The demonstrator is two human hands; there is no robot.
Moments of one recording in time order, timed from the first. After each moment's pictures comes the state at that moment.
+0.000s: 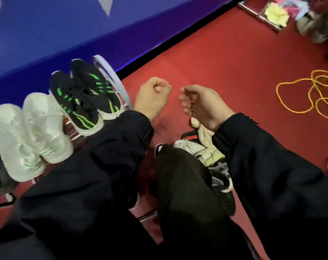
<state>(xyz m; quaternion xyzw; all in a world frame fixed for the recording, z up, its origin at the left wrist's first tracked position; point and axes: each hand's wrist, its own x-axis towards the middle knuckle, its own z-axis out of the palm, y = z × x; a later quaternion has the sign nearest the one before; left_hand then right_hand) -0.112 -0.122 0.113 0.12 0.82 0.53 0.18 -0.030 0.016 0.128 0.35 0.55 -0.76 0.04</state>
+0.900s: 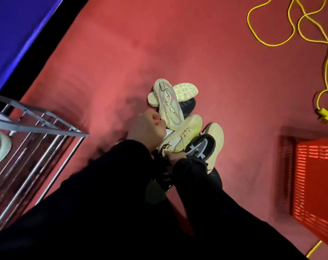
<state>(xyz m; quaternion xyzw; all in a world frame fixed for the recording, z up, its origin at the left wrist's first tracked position) -0.027 0.036 -0.020 0.22 0.87 0.25 0.37 0.117 0.065 -0.218 0.69 0.37 -0.59 0.18</state>
